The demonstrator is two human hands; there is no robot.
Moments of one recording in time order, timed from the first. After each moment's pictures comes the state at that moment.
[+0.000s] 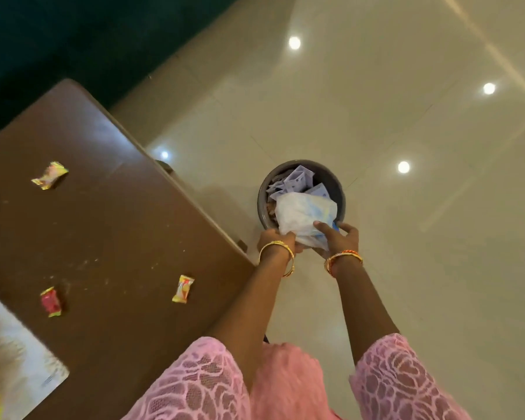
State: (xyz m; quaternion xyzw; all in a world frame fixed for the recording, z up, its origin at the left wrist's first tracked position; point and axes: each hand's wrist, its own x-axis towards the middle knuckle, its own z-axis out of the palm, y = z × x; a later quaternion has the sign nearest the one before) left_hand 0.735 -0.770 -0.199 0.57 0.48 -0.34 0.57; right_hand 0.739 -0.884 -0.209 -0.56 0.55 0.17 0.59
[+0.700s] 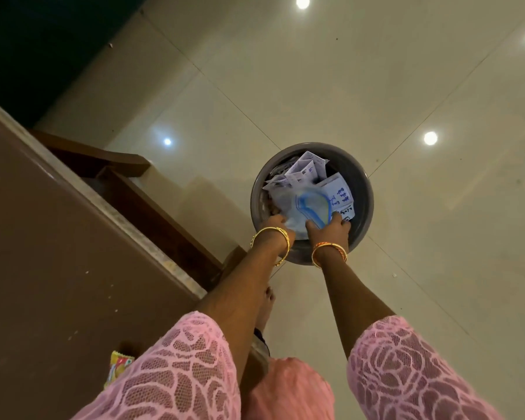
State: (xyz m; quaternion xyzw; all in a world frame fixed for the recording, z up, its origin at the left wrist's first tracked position) left_hand 0.791 -0.783 -0.358 0.73 0.29 -0.49 0.37; right_hand 0.765 -0.894 -0.416 -0.83 0.41 0.28 0.26
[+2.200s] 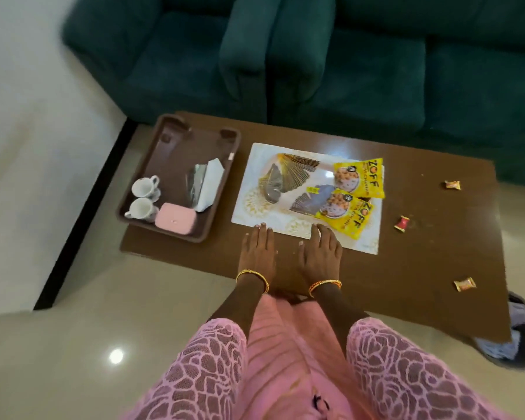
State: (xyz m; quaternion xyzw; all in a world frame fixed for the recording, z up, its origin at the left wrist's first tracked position) left_hand 0.159 -0.343 -0.011 0.87 0.44 -0.15 0.14; right_hand 0.275 -0.414 0.005 -0.88 -0.42 0.15 0.15
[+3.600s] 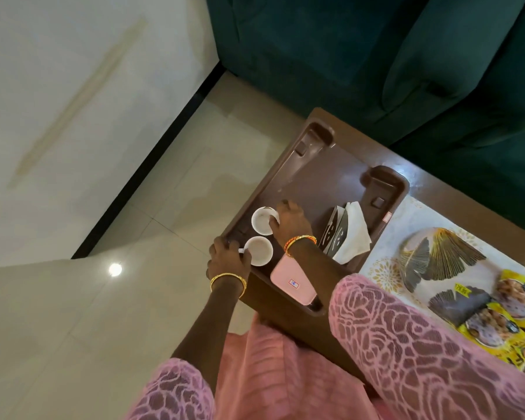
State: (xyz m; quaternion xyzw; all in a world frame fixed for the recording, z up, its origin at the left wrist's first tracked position) left_hand -0.111 -0.062 -0.085 0.57 0.76 -0.09 0.30; right_hand 0.036 0.001 -0.079 -0.72 -0.61 0.33 -0.01
